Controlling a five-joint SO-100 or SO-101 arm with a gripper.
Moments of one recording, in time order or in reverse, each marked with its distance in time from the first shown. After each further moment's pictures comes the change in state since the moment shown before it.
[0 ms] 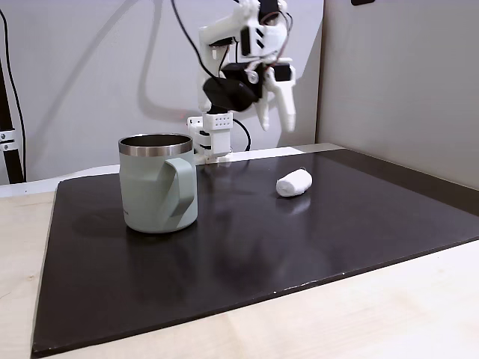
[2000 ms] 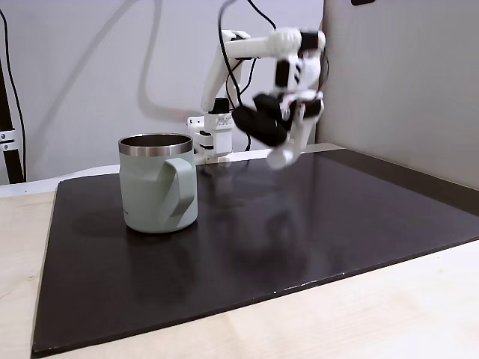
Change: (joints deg) arm -4.4 -22.5 -21.0 5.4 3.4
